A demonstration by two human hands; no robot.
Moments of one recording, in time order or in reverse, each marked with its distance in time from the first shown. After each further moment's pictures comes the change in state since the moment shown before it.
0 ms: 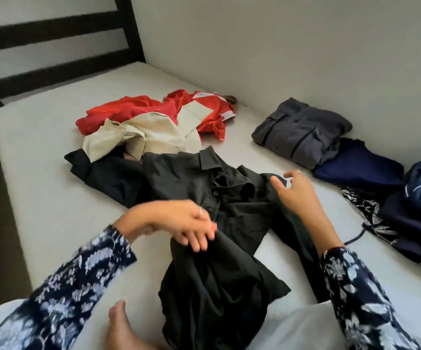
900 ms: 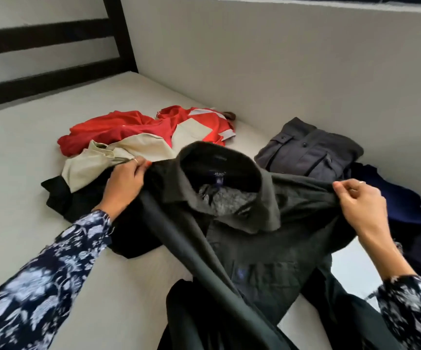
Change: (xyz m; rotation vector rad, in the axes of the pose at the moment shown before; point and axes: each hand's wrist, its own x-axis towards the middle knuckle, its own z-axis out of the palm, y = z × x) left_hand 0.084 -0.109 -0.178 0.233 1.278 0.206; right_hand 0.074 0.023 -0.047 -0.003 0.360 -0.043
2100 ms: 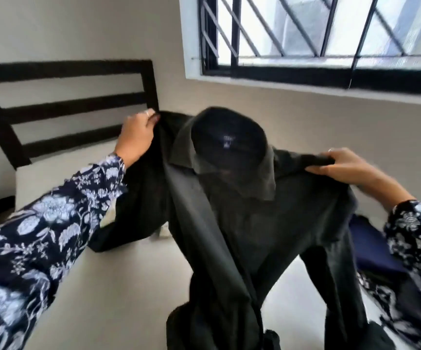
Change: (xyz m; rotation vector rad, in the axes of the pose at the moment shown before) left_hand 0.081 0.140 -0.139 0.069 0.303 0.141; right_hand 0.093 -0.110 -0.090 -0.007 -0.456 -0.325
